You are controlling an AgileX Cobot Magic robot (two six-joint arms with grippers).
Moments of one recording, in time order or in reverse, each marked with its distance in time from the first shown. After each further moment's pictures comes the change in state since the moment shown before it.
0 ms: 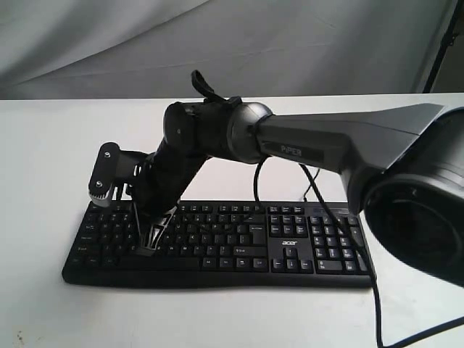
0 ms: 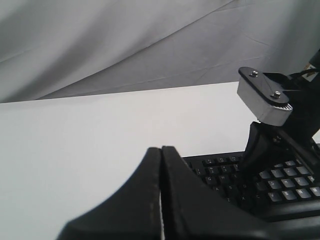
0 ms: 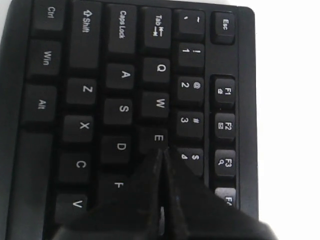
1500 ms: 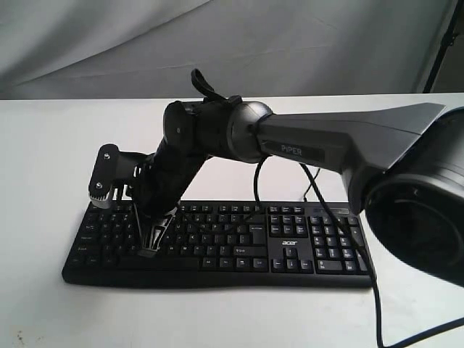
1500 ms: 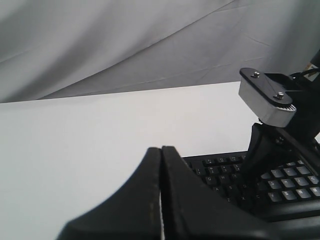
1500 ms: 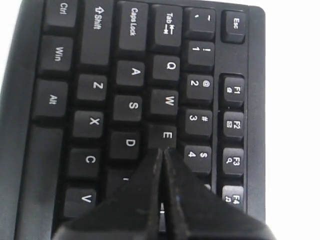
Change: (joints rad) left arm 0.000 0.000 0.000 0.000 0.000 0.000; right arm 0.004 0.000 0.000 0.000 0.021 -0.015
